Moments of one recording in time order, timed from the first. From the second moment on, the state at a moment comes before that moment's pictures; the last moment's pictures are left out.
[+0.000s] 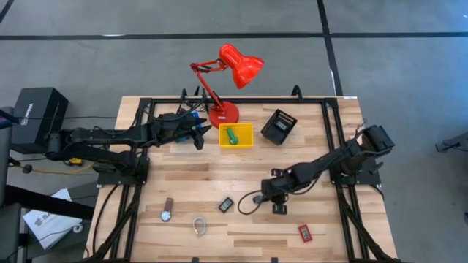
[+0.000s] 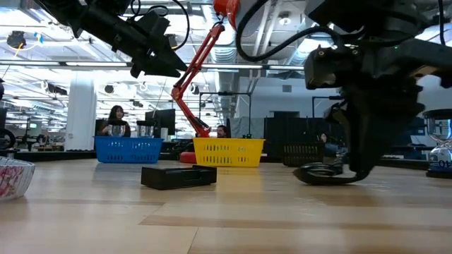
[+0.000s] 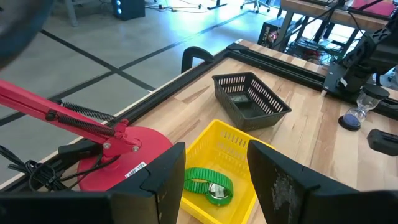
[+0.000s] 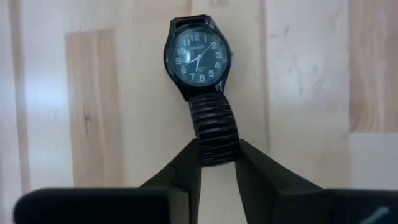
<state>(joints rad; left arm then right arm) 0.25 1.06 0.59 0.14 -0.30 -0.21 0.34 1.67 0.88 -0.41 -0.03 0.40</state>
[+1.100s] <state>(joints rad) 0.25 1.06 0.59 0.14 -0.30 -0.21 0.32 1.67 0.88 -0.33 -0.05 0.31</state>
